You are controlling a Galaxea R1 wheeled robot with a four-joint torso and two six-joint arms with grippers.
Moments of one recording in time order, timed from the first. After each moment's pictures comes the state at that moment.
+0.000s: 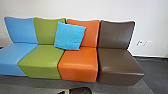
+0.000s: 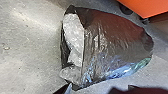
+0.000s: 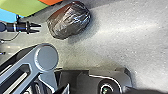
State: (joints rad) left arm 0.75 2.66 -2.23 0.02 0.35 -0.49; right arm -1.20 1.66 -1.00 0.58 0.05 -0.55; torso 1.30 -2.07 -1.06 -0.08
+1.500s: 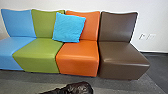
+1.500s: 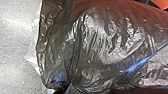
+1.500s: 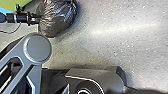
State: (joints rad) left arm 0.67 2.77 -2.30 0.02 0.39 -0.49; right arm -1.20 1.66 -1.00 0.59 0.05 -0.55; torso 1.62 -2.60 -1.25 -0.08
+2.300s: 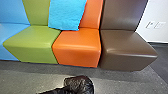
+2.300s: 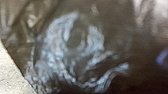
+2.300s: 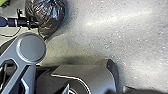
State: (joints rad) left arm 0.67 2.78 -2.32 0.02 0.38 -0.49; right arm -1.17 1.59 -0.95 0.59 0.06 -0.54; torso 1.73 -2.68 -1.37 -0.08
